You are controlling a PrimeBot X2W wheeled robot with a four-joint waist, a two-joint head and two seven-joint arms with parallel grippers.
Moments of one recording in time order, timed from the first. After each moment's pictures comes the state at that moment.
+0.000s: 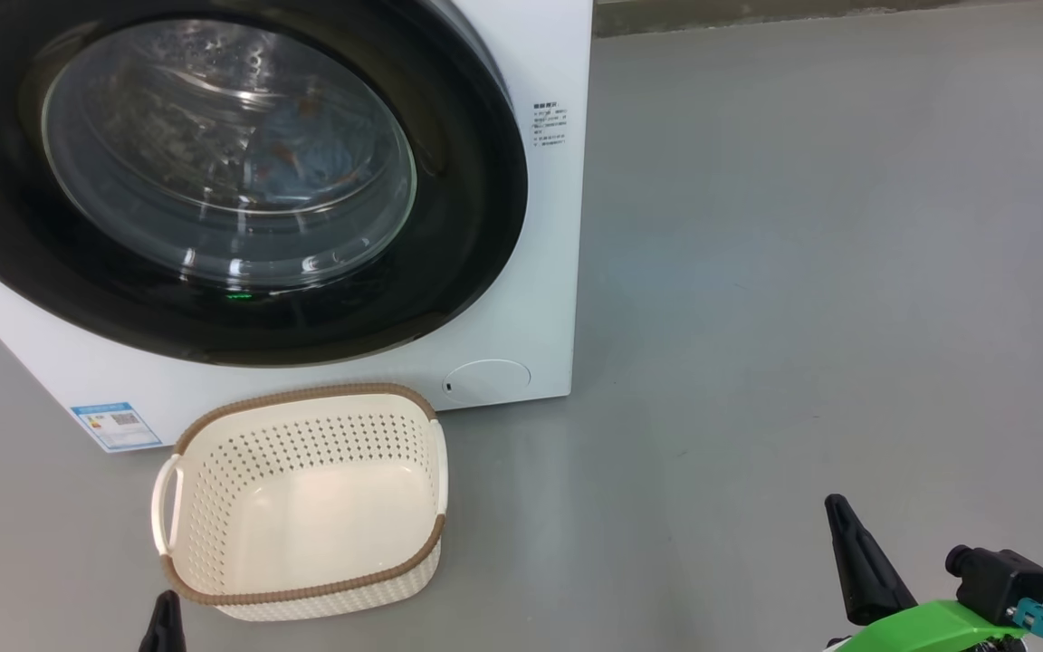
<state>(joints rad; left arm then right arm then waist) 0.14 0.02 0.09 0.14 -0.54 -0.13 -0.18 -0.02 -0.05 -0.01 0.28 0.48 0.14 -0.19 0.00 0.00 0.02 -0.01</state>
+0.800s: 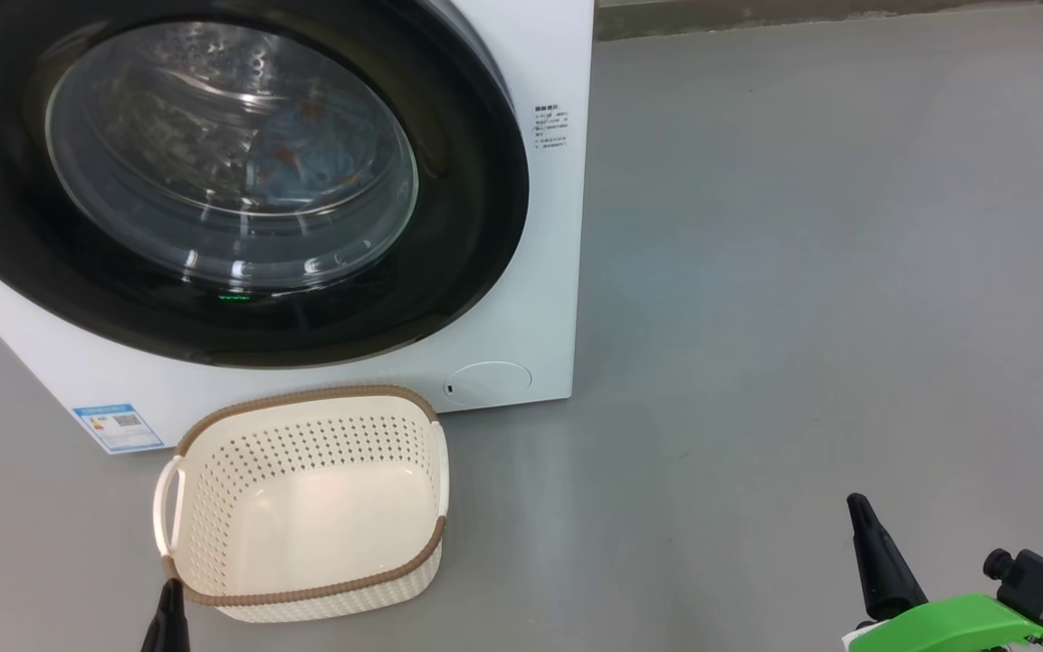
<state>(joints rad) 0.09 0.02 0.09 0.17 -0.79 -0.13 -0.11 -0.02 -0.06 -0.03 0.28 0.75 0.14 -0.13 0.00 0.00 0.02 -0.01</state>
